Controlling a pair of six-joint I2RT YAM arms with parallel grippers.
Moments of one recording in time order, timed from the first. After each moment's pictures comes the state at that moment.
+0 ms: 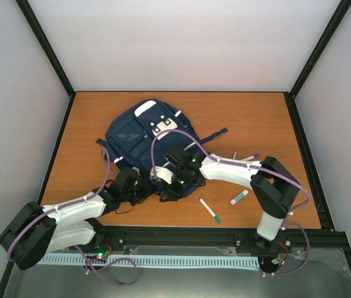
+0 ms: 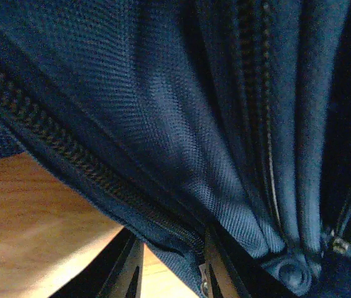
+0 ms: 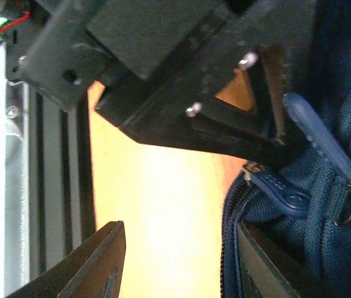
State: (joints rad) left arm -0.67 1.09 0.27 0.00 0.17 -1.24; right arm 0.95 1.75 1.14 -0.54 -0.55 -0.29
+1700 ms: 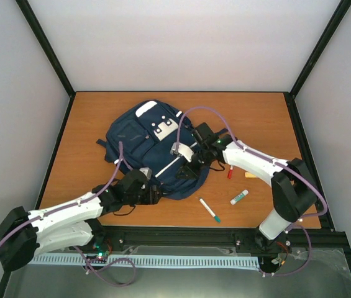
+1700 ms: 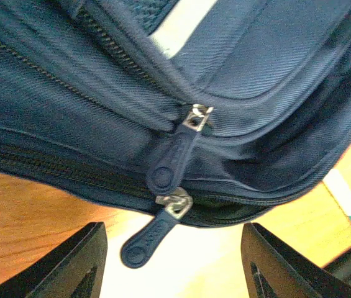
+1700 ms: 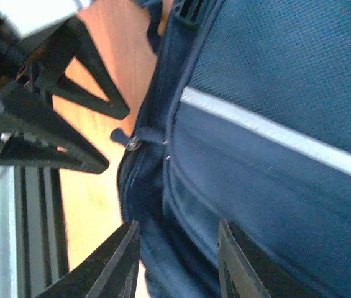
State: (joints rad) left arm -0.86 0.98 0.41 -0.28 0.07 -0.87; right arm 0.69 1.61 1.13 -0.65 -0.65 -0.38
